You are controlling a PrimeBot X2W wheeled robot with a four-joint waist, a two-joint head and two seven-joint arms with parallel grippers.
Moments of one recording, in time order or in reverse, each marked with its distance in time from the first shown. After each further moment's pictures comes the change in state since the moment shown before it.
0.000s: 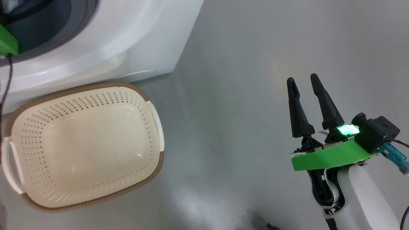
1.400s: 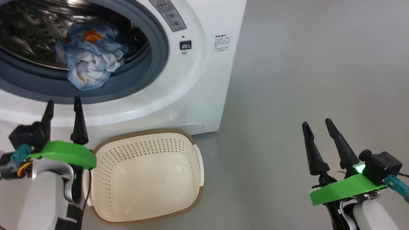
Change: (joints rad) left arm 0.712 -0.231 0.260 -0.477 0.110 -0.016 0.000; right arm 0.179 -0.089 -0.031 0.047 -0.038 0.000 0.000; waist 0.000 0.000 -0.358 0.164
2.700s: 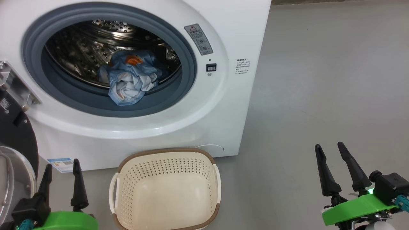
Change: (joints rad) left arm 0.437 -0.091 0.129 -0.351 0.087 -0.005 0.000; right arm 0.122 -0.028 -0.044 -0.003 0.000 0.000 0.000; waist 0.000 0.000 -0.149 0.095
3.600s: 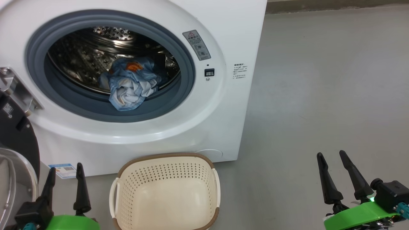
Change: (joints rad) left arm 0.022 -0.001 -0.013 -0.009 -0.005 -0.003 0.000; right arm 0.041 0.000 -0.010 -0.002 -0.003 0.000 0.000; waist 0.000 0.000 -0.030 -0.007
